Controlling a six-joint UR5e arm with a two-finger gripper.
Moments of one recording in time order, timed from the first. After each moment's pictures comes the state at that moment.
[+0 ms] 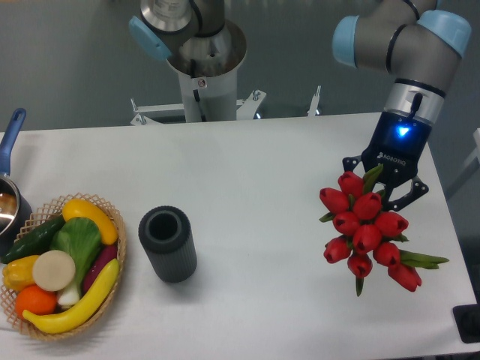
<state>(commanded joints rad) 2.87 -1.90 -1.58 -0.84 0.63 1.14</state>
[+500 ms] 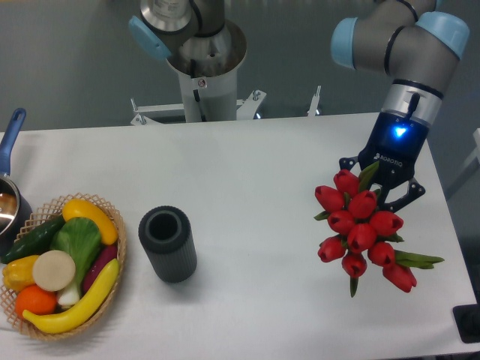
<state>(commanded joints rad) 2.86 -1.91 -1.59 -0.80 0.62 1.14</state>
